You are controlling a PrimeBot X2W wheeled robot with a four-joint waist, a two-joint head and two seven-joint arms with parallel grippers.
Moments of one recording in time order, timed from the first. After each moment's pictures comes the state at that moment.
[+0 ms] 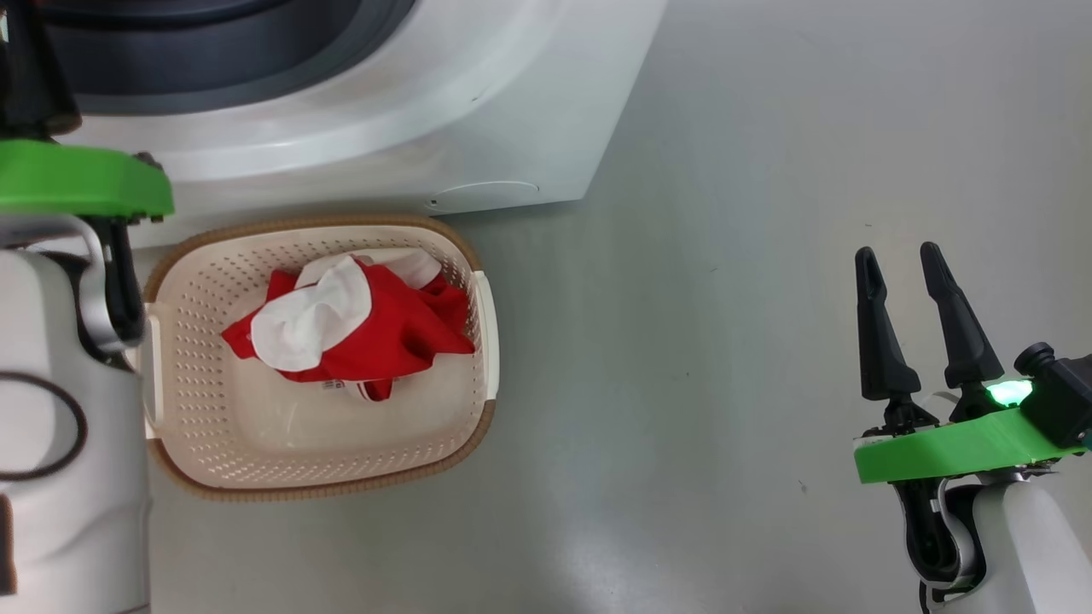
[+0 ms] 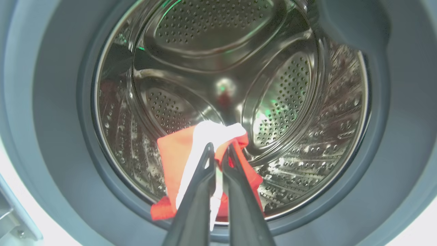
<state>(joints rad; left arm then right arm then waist) -0.89 0.14 0.11 0.48 -0.14 0.03 -0.25 -0.22 -0.05 -0.03 0.13 0.43 0.12 -0.26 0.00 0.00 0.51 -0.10</state>
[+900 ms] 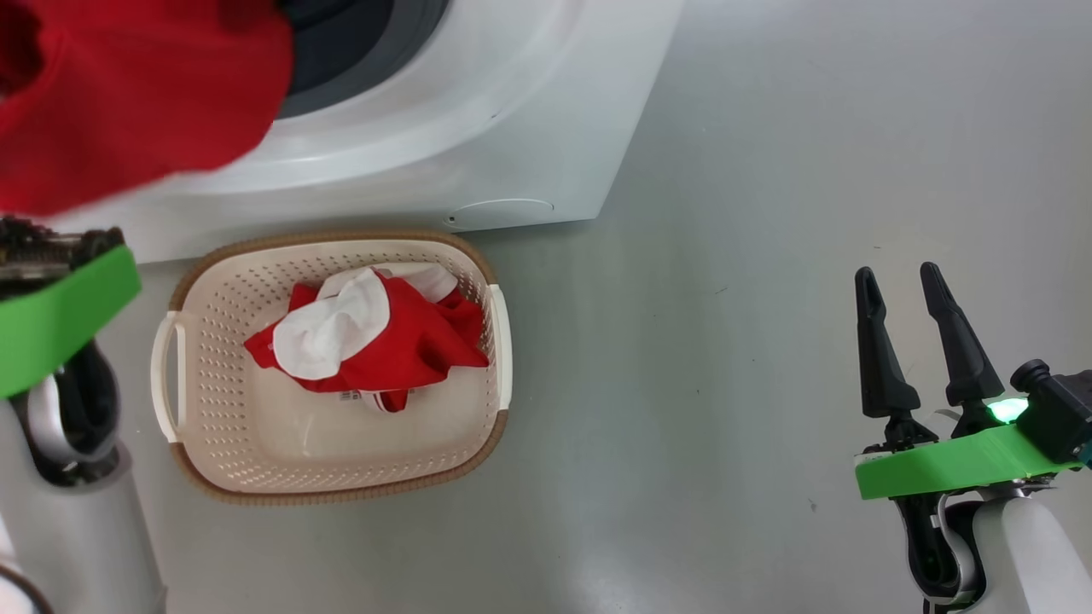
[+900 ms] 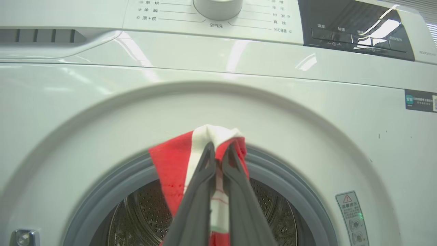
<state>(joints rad) -0.67 0.02 0.22 -0.12 -0.12 -0.08 -0.26 -0.19 -0.05 -0.03 0.13 0.41 0.12 -0.26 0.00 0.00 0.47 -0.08</state>
